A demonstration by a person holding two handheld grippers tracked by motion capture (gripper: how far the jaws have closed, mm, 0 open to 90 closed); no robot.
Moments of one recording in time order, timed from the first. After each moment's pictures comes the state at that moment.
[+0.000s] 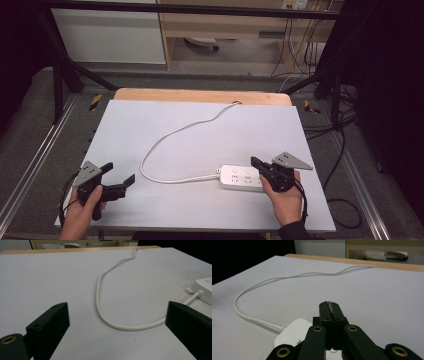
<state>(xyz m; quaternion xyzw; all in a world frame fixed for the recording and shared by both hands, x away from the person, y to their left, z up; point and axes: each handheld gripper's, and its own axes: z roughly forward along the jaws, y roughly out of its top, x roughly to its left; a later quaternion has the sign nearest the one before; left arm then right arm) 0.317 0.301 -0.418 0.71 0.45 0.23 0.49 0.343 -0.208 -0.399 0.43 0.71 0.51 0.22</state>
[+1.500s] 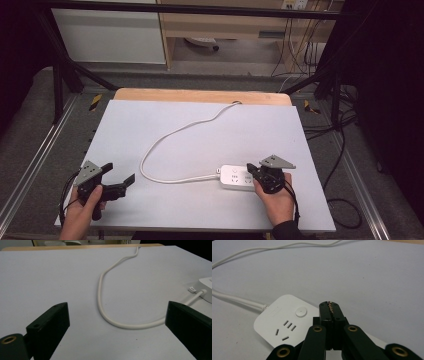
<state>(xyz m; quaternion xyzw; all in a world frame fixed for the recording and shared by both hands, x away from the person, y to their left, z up) 0.318 0.301 -0.419 0.71 0.46 0.23 0.48 0.352 -0.192 -0.425 0.46 0.75 0.42 0.22</state>
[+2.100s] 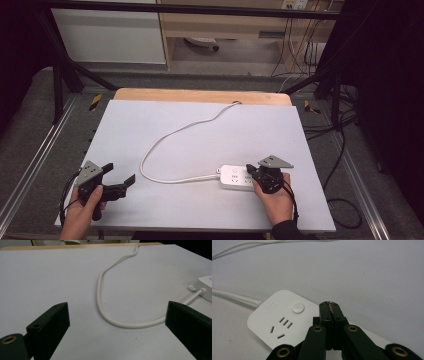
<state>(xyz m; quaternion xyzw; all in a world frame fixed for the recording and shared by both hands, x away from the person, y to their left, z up) 0.318 0.301 -0.419 0.71 0.46 0.23 0.48 0.356 -0.191 -0.432 0.46 0.75 0.41 0.21</state>
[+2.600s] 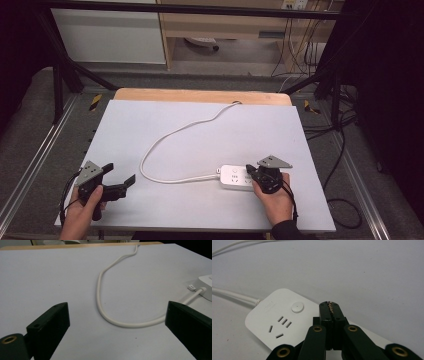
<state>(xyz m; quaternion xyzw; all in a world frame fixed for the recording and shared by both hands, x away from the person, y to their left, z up) 0.318 0.300 -0.419 0.71 0.46 0.23 0.48 0.357 -0.190 -0.434 0.46 0.76 0.41 0.22</state>
